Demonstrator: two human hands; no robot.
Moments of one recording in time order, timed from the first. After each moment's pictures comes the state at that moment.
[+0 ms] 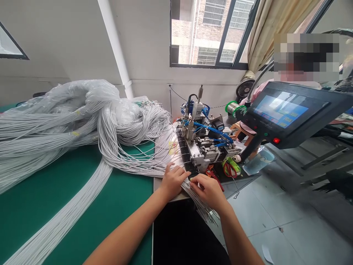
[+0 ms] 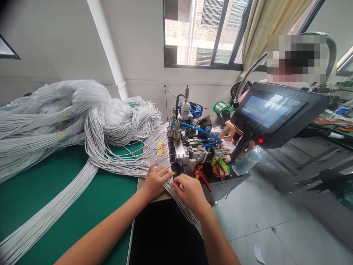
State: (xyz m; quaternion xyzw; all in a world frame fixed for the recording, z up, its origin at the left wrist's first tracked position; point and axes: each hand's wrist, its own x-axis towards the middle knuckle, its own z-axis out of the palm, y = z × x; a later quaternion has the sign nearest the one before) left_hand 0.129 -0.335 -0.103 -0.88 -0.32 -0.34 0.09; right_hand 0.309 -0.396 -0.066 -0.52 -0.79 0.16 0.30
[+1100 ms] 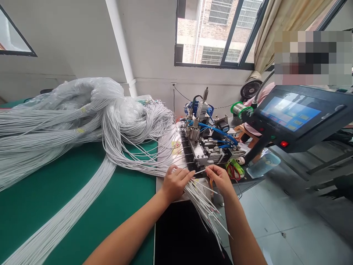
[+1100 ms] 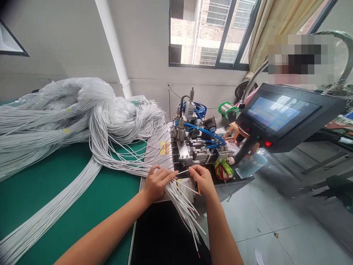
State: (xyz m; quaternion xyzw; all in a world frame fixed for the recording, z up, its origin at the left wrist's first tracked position) left_hand 0.126 -0.342 -0.097 -0.86 -0.29 -0.40 0.13; right_hand 0.348 -0.353 -0.089 -0.53 -0.57 0.41 0.49
